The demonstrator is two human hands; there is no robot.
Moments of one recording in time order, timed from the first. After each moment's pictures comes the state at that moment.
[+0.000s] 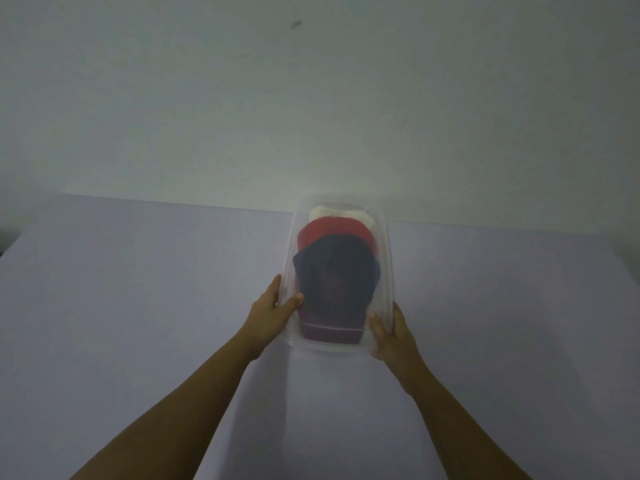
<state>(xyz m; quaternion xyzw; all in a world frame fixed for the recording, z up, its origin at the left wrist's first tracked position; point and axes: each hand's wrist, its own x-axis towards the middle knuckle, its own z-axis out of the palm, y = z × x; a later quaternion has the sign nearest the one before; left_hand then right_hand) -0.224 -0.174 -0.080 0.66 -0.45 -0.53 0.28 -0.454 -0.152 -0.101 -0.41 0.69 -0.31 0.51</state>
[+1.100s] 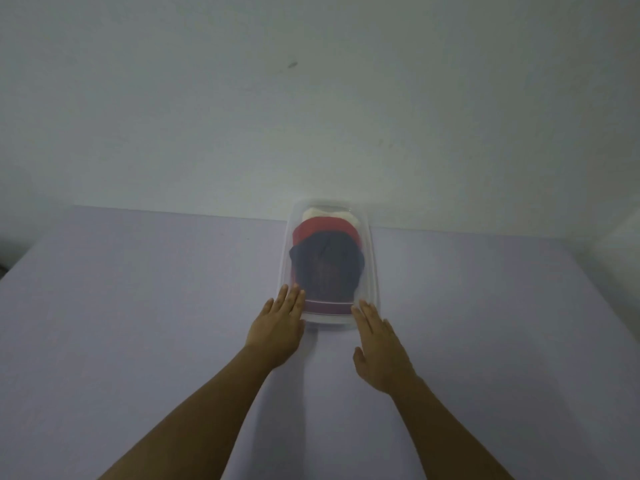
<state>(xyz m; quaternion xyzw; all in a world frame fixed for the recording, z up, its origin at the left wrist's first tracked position) -0.244 -0.116 -0.060 0.62 -0.78 -0.12 -0.03 -0.456 -0.093 -0.073 -0.79 0.59 -0.06 0.16</state>
